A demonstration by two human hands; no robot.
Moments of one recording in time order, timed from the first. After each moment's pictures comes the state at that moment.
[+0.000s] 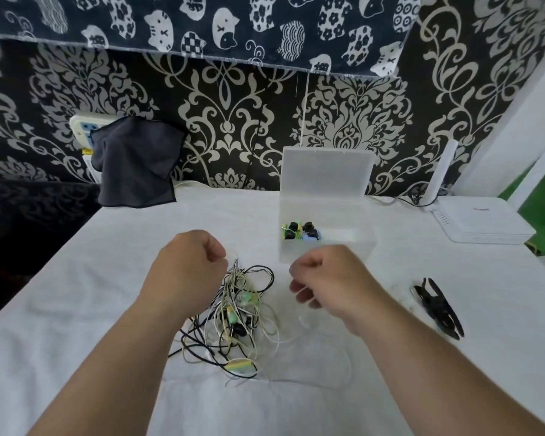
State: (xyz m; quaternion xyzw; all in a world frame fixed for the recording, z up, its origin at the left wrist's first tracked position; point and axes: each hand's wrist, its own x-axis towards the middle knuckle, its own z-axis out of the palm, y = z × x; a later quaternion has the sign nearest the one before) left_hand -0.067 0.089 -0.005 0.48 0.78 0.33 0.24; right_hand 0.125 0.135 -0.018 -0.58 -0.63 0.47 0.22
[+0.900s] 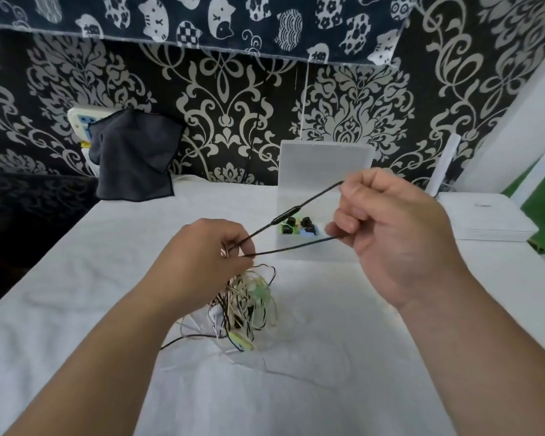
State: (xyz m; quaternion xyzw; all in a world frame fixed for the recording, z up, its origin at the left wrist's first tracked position) left_hand -0.057 0.090 0.009 0.63 0.69 0.29 0.21; right_hand 0.148 0.129 0.053 -0.35 -0.47 0.61 0.53
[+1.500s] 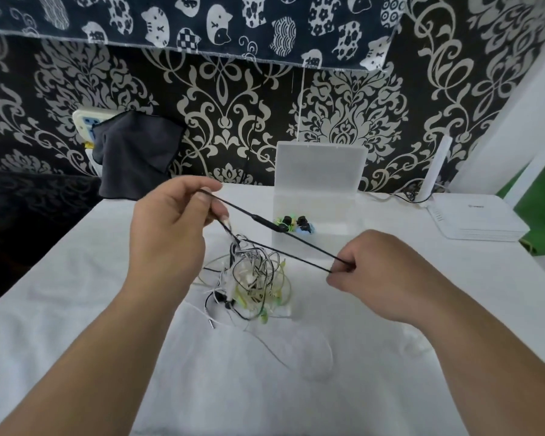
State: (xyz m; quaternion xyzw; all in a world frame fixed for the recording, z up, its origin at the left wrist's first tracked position) left_hand -0.045 0.086 0.023 0.42 0.59 0.65 0.23; right_hand 0.186 0.125 0.033 -0.57 -0.79 0.22 0.05
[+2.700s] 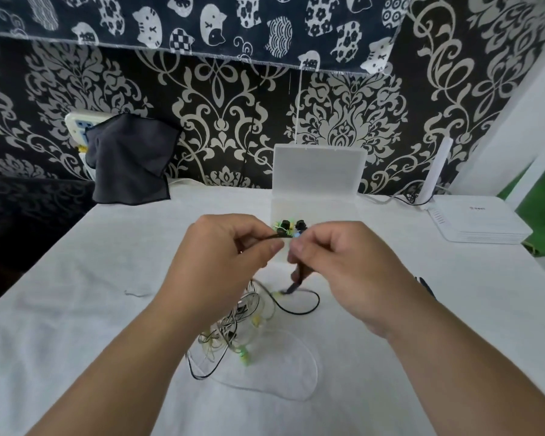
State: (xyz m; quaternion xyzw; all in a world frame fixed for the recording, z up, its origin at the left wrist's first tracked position) left_hand -0.017 0.081 0.023 0.59 0.62 0.46 0.25; right_hand 0.153 0.121 0.028 -0.46 -0.72 0.42 0.30
